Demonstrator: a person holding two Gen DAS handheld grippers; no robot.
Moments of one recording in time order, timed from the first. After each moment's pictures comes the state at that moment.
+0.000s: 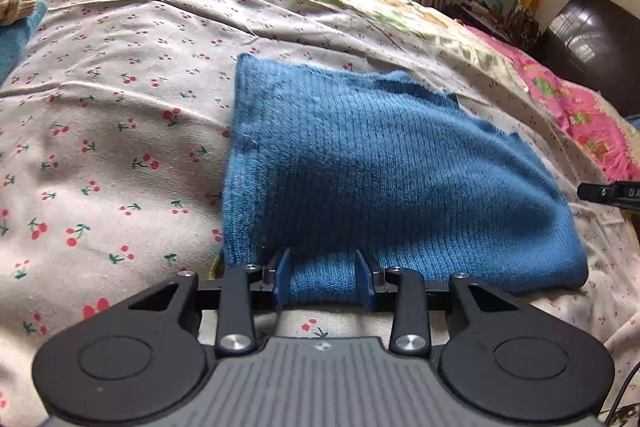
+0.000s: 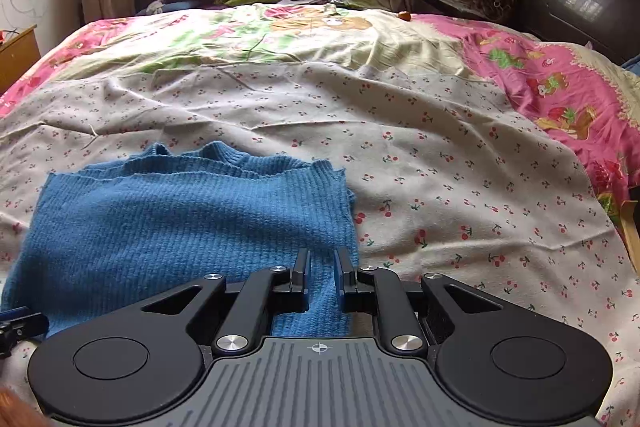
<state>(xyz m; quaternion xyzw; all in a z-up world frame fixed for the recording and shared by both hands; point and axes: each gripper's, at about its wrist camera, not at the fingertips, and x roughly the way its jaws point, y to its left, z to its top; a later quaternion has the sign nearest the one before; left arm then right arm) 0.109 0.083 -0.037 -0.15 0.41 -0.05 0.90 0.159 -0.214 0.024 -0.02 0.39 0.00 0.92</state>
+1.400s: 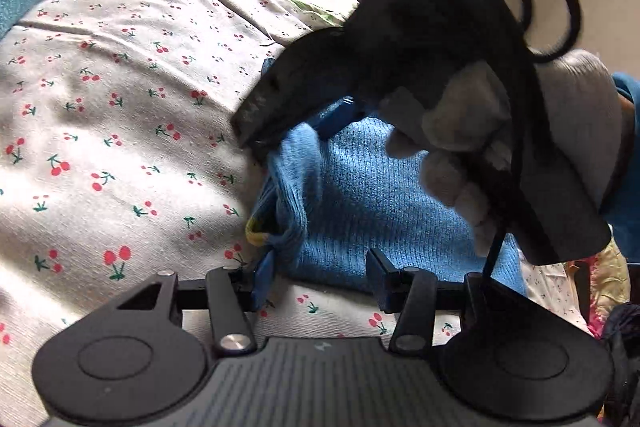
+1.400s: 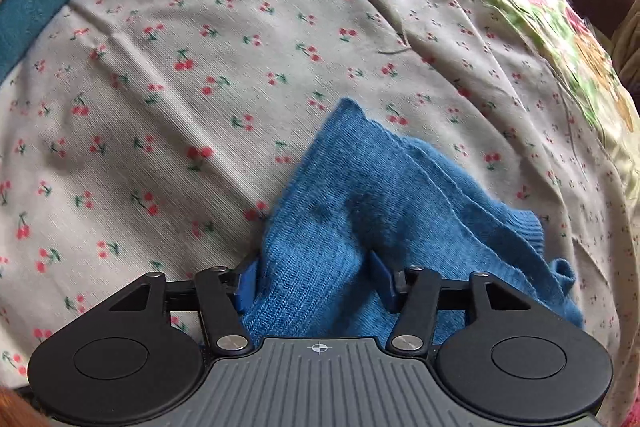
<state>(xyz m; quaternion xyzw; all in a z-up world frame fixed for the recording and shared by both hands) 0.084 0.115 -0.040 -0.27 0.38 -0.08 0.88 0.239 0.088 -0.030 -0.31 0.52 0.21 0.77</state>
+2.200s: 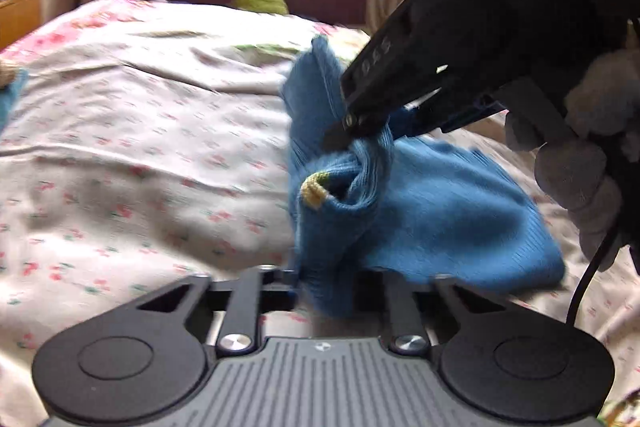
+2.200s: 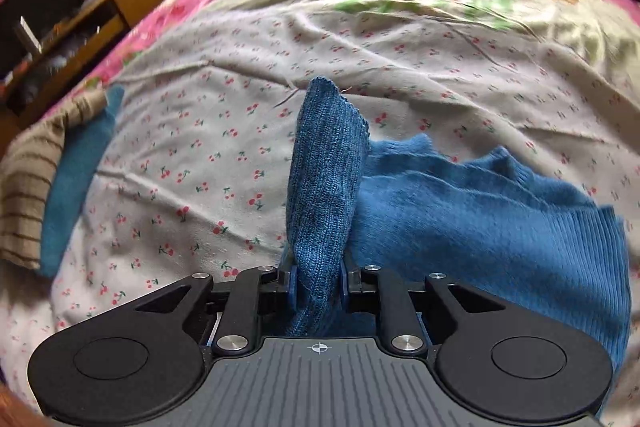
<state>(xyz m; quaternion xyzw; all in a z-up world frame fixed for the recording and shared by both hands) 0.093 0.045 -0.026 -0.10 0.35 -0.09 0.93 0.222 -0.073 0.028 0.00 0.48 0.22 0.85</state>
